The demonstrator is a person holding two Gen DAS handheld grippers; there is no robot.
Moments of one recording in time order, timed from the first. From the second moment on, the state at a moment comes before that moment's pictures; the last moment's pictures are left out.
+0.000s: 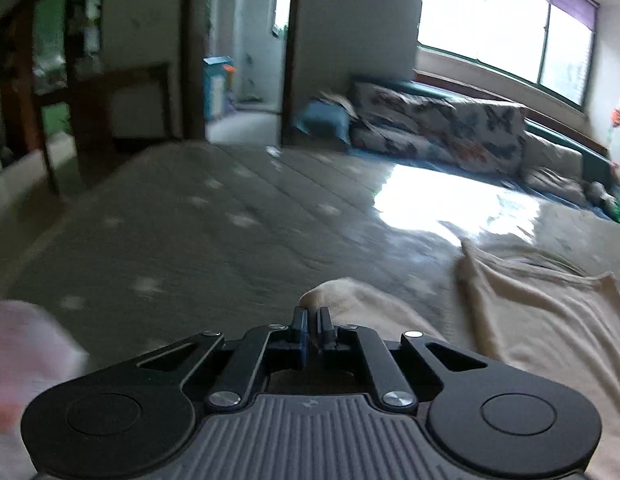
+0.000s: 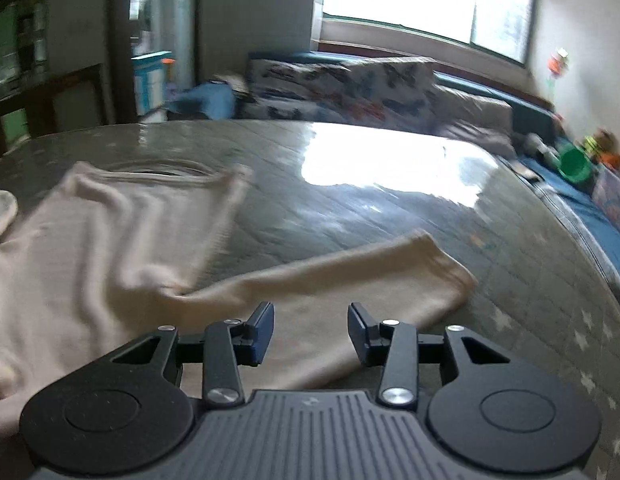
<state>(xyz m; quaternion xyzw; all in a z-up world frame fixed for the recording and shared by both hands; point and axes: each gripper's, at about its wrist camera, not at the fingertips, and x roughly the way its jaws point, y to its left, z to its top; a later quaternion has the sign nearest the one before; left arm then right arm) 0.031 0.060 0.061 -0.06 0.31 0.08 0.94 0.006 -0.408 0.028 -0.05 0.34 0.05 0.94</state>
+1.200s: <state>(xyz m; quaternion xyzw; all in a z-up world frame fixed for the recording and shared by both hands) -0.046 0.052 0.080 0.05 0.30 0.05 0.95 -0.046 -0.284 0.021 -0.13 0.37 0.32 0.86</state>
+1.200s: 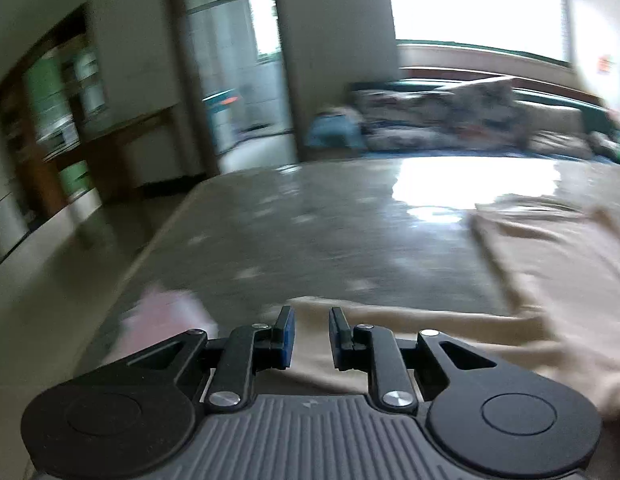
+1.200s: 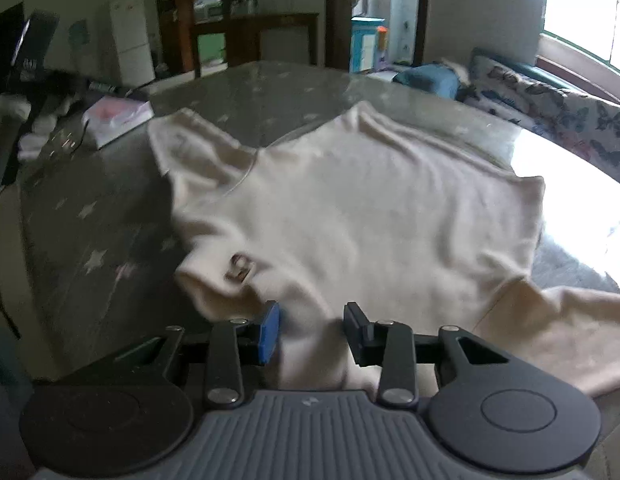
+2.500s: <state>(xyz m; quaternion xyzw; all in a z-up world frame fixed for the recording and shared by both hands) -0.074 -0.094 0.036 0.13 0.32 -0.25 0.90 -0.074 -0.307 0.026 -0.12 0.35 0.29 0.88</state>
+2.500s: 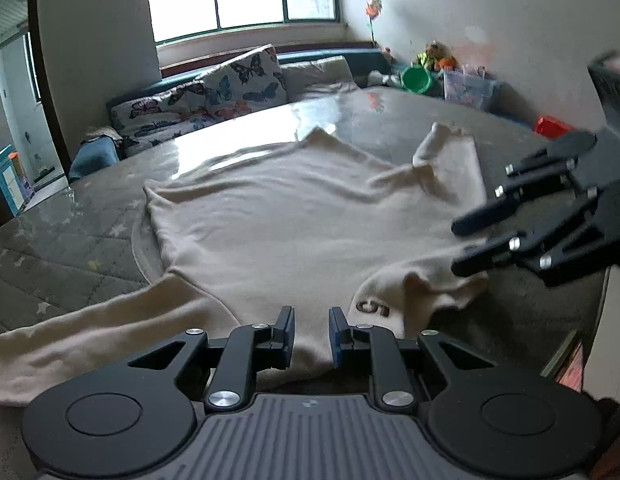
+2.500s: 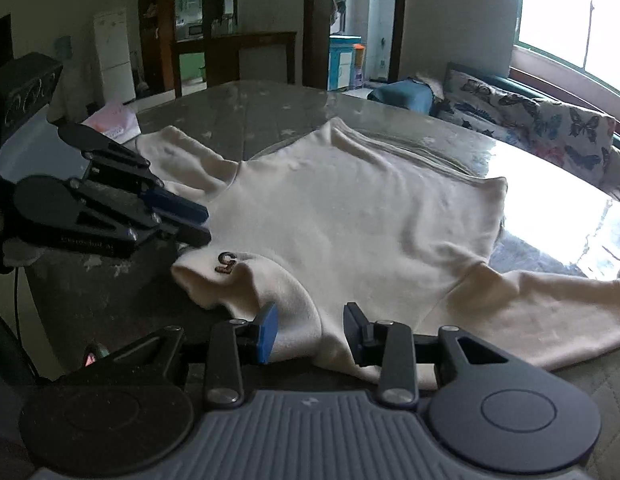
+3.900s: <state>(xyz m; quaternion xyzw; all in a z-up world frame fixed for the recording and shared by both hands) -0.039 -0.127 0.057 0.08 0.31 -0.34 0.89 -0.061 -0.340 0.023 0.02 0.38 0.30 0.88</state>
